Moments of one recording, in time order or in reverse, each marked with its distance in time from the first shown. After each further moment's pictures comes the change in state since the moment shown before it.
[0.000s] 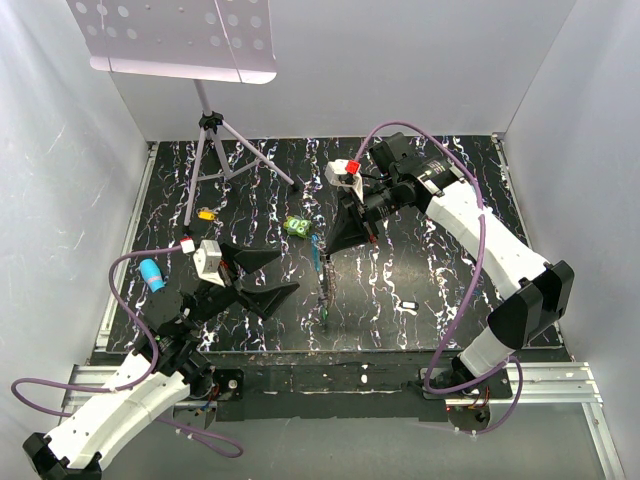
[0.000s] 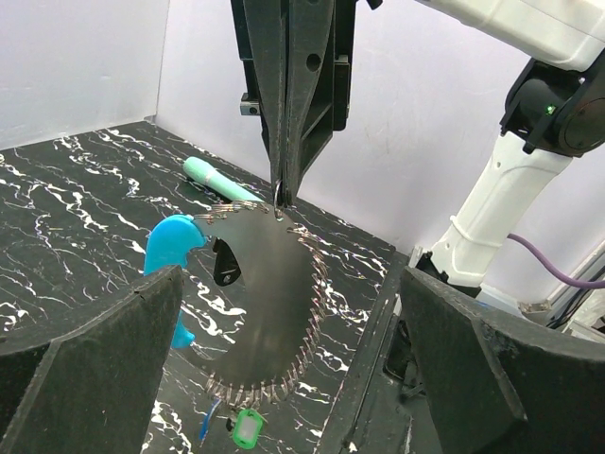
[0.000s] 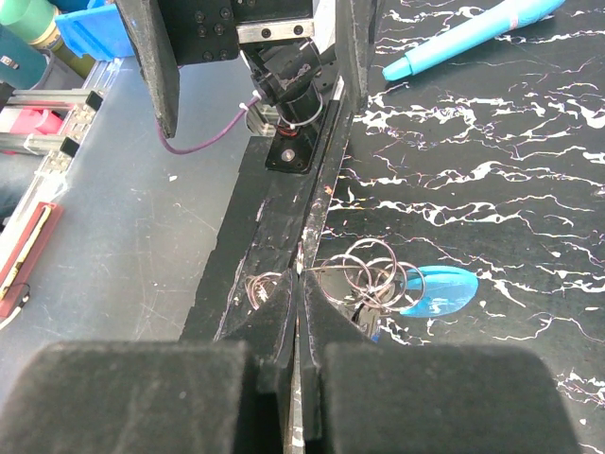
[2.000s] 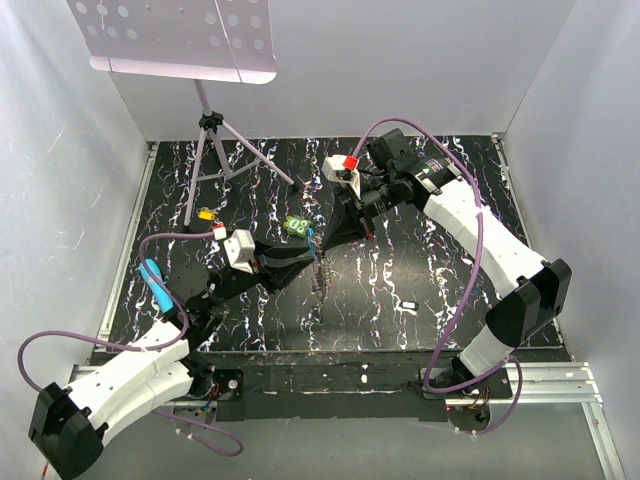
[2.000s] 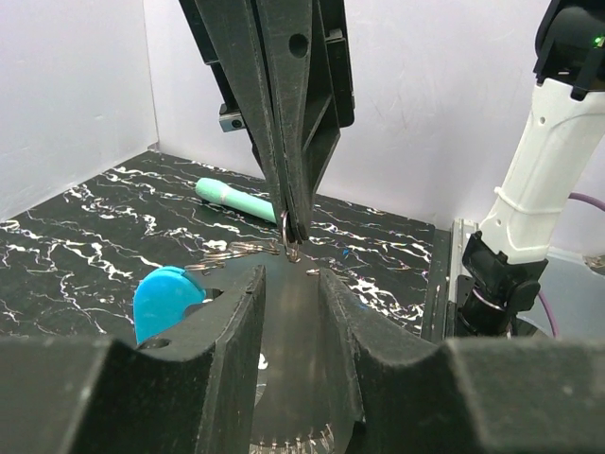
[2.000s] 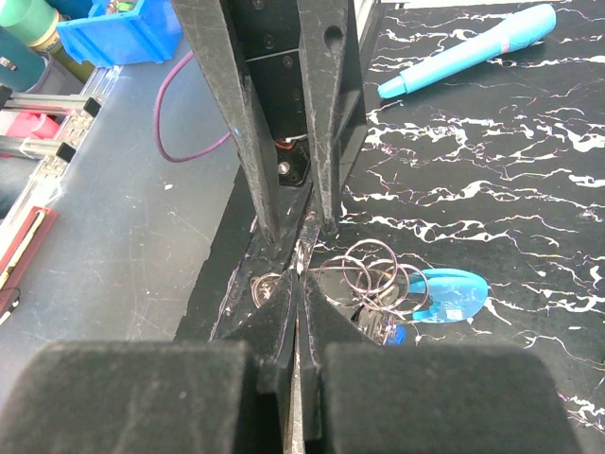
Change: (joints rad) left arm 0.000 0.340 0.023 0.339 0.121 0.193; right arm 0.014 0.018 0.029 0.045 -0.014 0.027
